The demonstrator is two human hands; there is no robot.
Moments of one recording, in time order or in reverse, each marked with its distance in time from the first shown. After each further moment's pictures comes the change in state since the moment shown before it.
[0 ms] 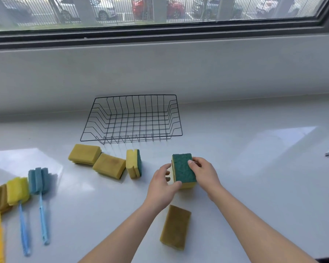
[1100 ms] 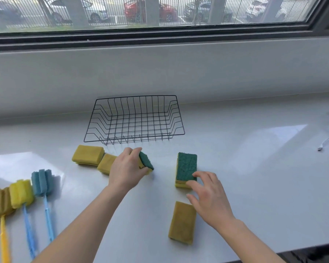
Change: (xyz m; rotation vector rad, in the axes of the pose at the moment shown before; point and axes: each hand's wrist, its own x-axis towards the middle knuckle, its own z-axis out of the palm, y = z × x) left_hand 0.037 -0.018 -0.117 0.753 0.250 0.279; right_hand -0.097 0.008 0.004 -0.869 0.103 -0.604
